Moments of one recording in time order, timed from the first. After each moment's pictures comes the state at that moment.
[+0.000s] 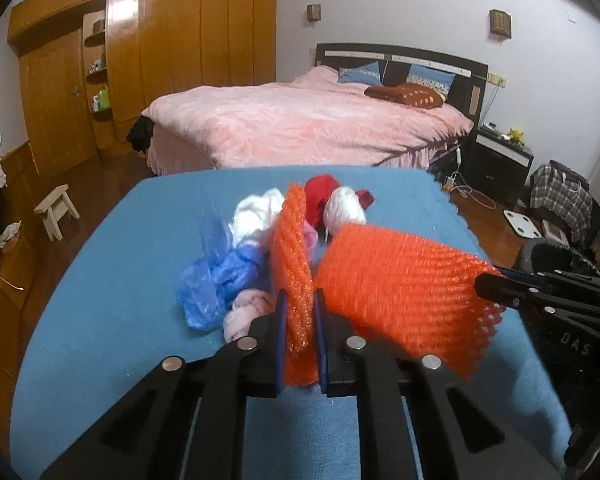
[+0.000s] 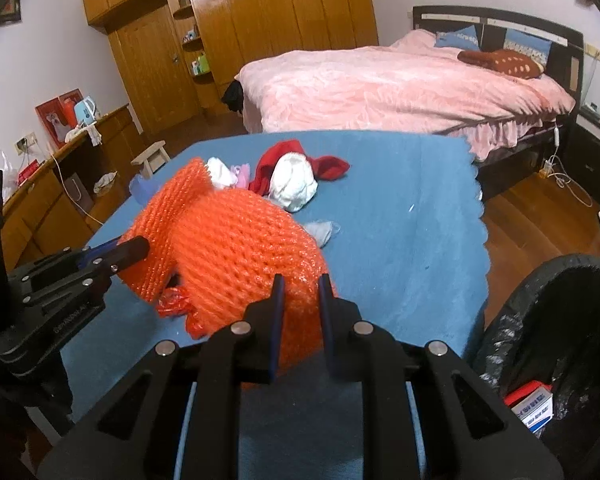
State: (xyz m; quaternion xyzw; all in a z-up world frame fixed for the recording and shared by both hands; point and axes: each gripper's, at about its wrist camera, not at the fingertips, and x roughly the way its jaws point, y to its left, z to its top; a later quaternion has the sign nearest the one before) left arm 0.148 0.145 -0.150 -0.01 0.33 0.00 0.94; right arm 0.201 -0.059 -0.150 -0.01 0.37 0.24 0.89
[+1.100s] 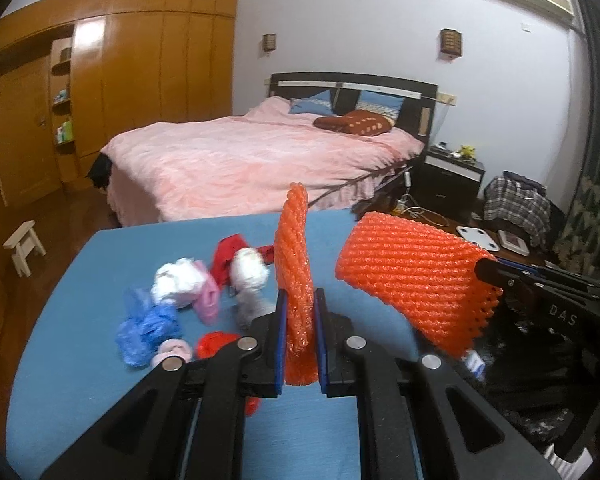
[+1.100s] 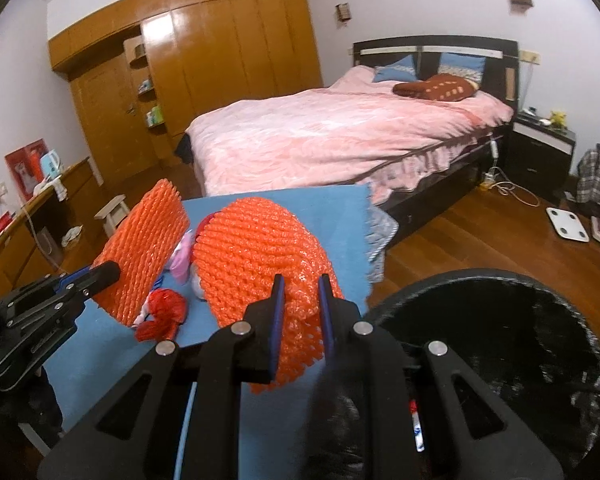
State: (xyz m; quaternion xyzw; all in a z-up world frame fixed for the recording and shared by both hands) left arm 0.133 0.073 -0.093 -0.01 0.28 -0.08 0.96; right arm 0.165 -0.167 -0.090 0.04 0.31 0.14 0.94
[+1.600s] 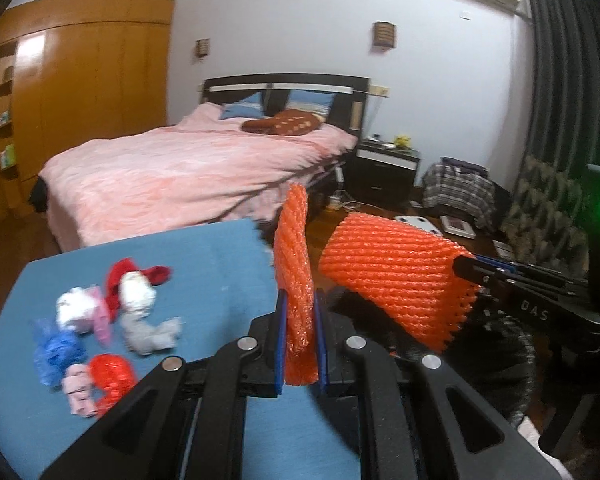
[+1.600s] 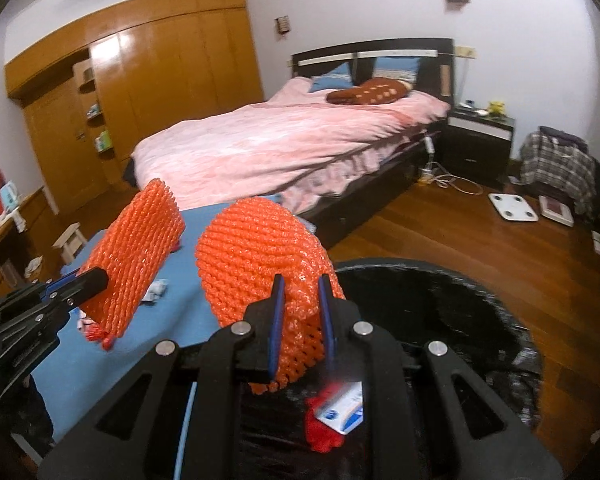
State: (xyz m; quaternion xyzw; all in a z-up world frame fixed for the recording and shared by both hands) left arm 0.131 -0.033 -0.083 0.01 0.27 -0.19 0.94; right arm 0.130 -0.268 -0.085 0.06 0.30 0.04 0.95
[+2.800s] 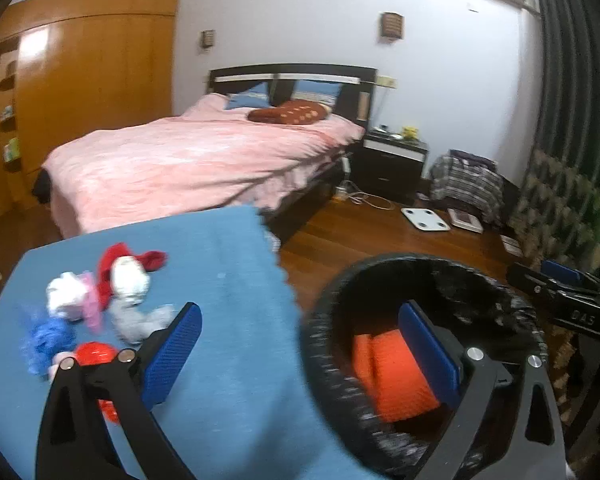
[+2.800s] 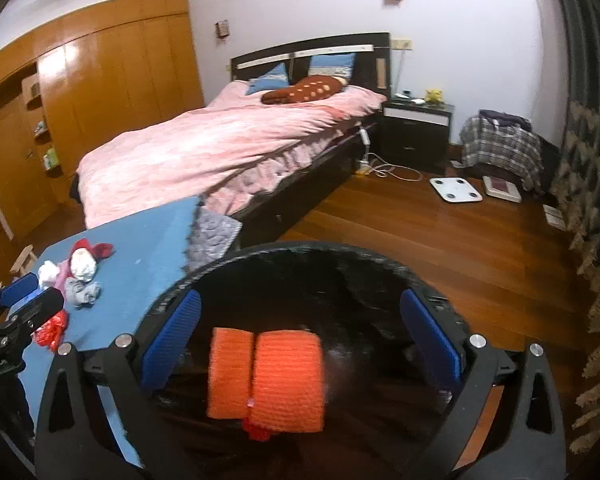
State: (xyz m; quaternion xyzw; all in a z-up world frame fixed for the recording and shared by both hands) left arm 0.142 -0.026 -0.099 0.01 0.29 -0.16 0.94; right arm 0.120 -0.300 -0.106 0.07 0.30 -0.04 0.95
